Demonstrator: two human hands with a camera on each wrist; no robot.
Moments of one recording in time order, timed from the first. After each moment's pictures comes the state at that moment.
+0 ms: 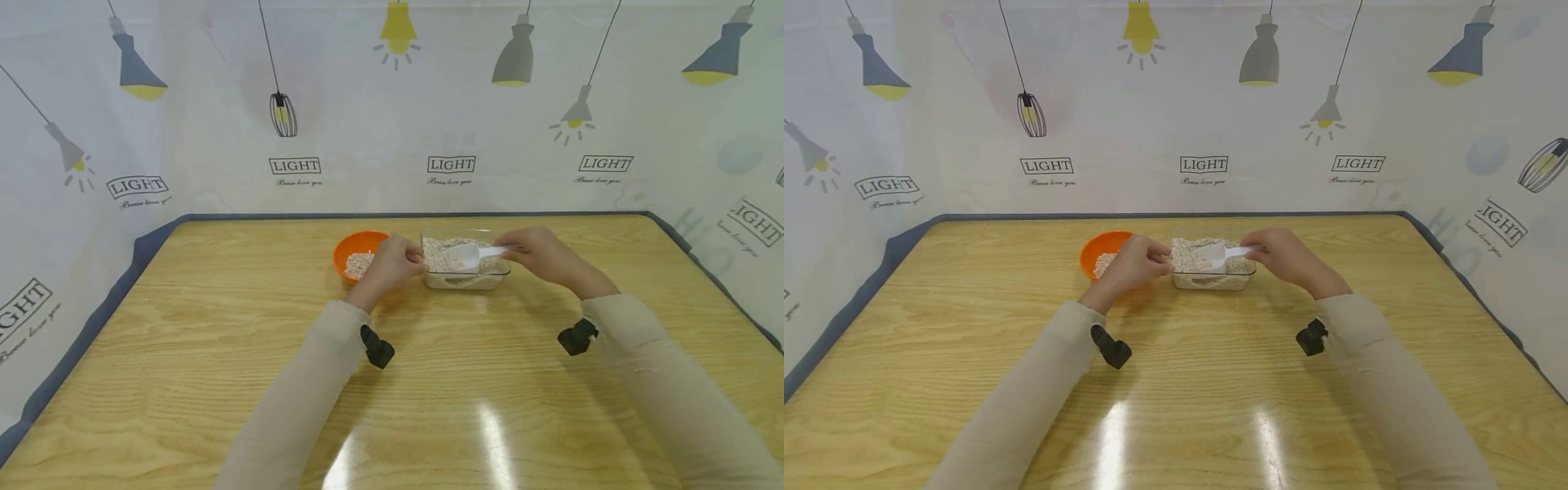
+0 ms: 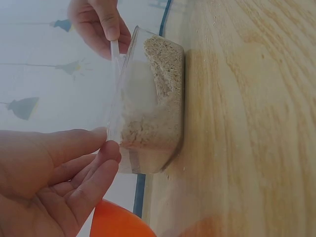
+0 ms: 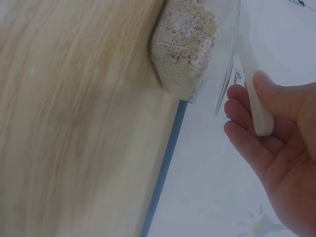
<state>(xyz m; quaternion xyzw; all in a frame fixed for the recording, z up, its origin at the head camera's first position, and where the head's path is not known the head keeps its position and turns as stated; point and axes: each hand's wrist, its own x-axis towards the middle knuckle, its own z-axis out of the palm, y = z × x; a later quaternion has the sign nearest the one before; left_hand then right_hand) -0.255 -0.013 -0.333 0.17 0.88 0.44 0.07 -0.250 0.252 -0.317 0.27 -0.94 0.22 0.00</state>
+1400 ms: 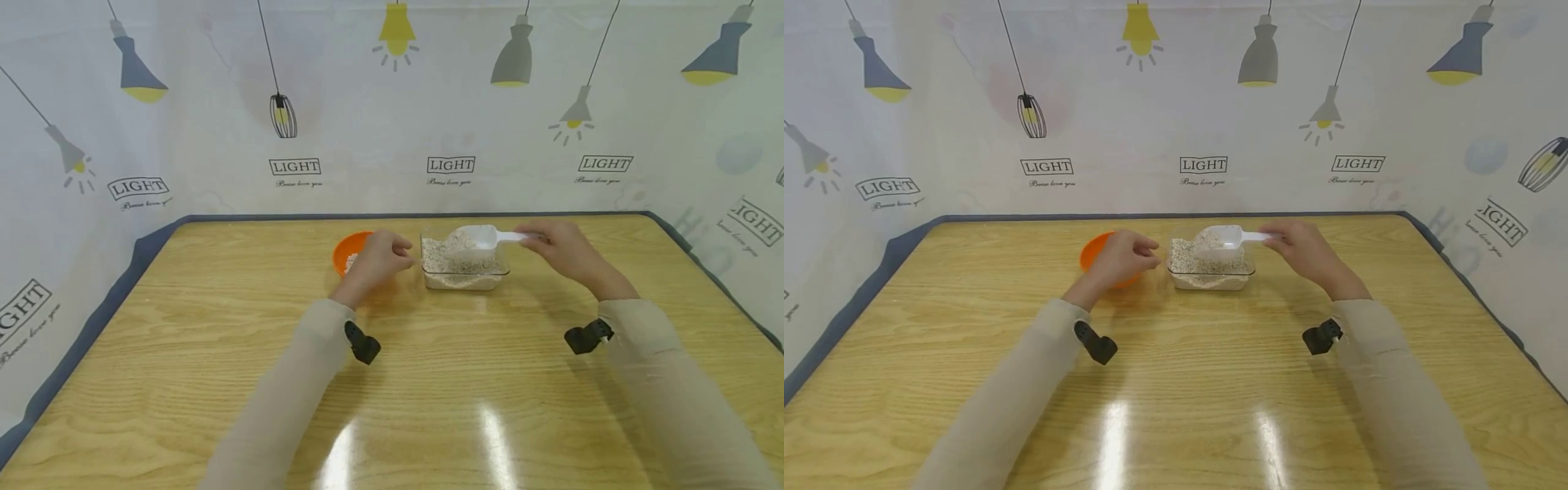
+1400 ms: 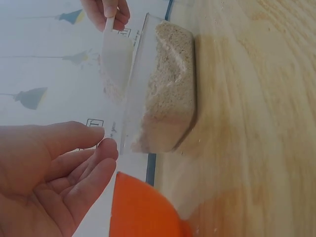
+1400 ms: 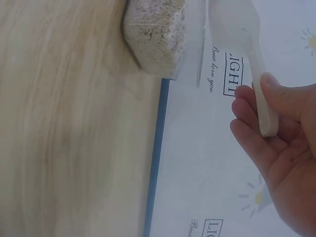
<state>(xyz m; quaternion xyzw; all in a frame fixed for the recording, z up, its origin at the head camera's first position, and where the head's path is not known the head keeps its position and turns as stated) -0.258 -0.033 -0.324 0.14 0.88 0.45 0.09 -0.243 0.274 -0.313 0.22 -0.93 0.28 0.06</state>
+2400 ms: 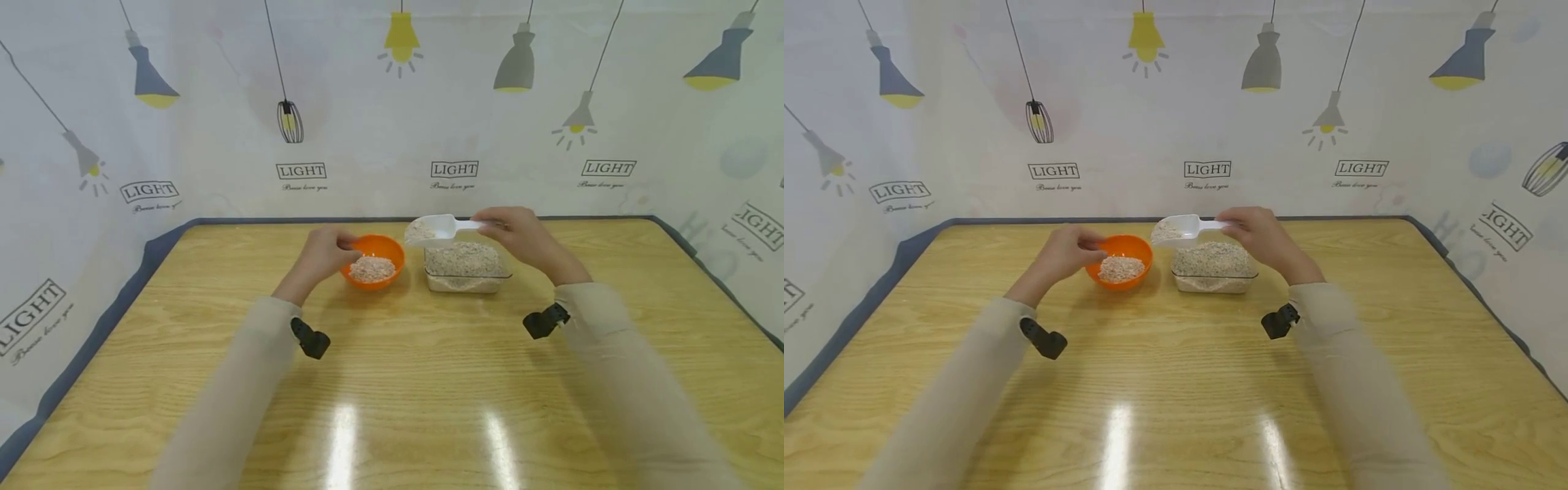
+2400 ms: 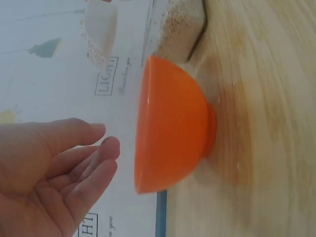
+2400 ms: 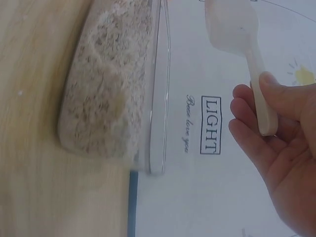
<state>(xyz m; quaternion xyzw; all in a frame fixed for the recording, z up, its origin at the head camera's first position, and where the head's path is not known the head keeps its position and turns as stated) -0.263 -0.109 -0.308 0.10 0.92 0.37 0.04 -0.265 0.217 -0.298 0.27 -0.90 0.34 0.05</state>
